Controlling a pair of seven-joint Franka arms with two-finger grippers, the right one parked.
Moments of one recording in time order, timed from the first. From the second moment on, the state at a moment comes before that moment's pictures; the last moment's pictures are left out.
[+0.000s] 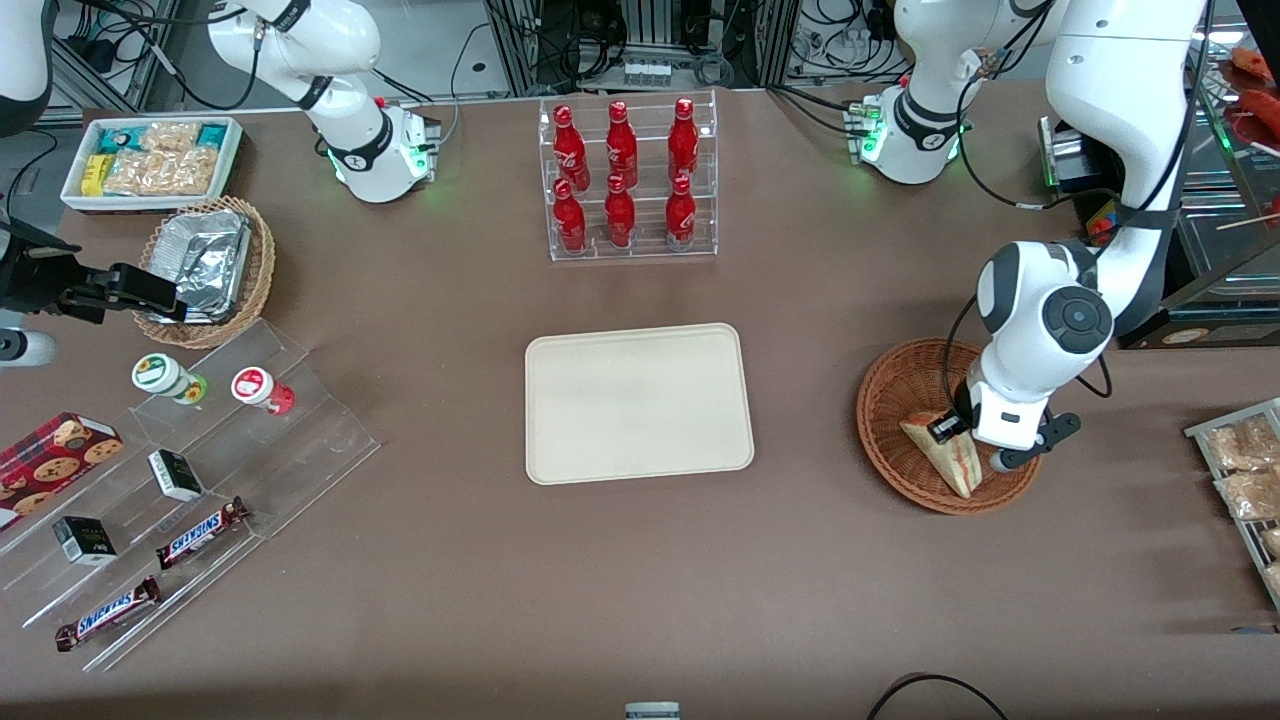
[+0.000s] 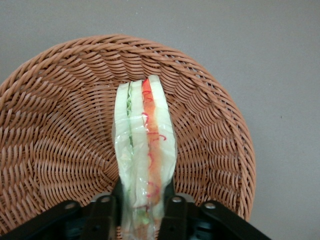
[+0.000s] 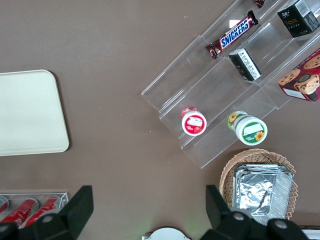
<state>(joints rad) -0.08 0.32 -0.04 -2.11 0.05 2.50 -0.66</state>
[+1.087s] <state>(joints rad) -0.40 0.29 -0.05 -1.75 0.08 2.04 -0.74</state>
